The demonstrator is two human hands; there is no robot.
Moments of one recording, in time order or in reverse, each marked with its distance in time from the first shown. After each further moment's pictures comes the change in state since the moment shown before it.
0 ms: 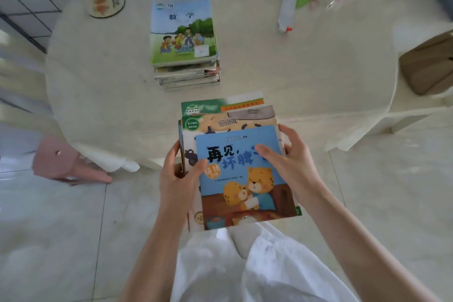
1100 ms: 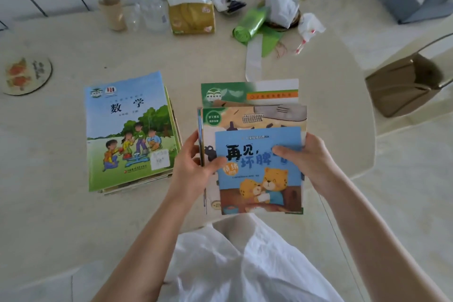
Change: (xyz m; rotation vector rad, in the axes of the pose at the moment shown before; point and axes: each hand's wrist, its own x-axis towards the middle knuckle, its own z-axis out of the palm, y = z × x) left_hand 0.250 0.140 0.159 0.208 -0.350 0.113; right_hand 0.246 -0.128 -0.071 -0.102 0.116 0.010
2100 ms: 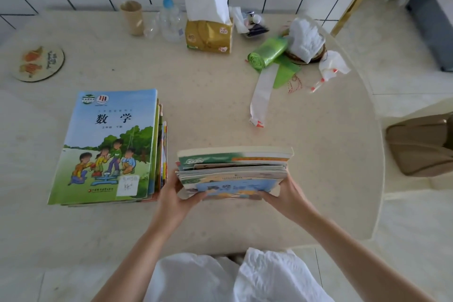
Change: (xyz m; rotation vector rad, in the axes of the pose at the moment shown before) left_hand 0.051 -0.069 0.037 0.203 0.205 0.105; right_hand 0.116 0.051 -0.037 -0.512 -0.278 -0.422
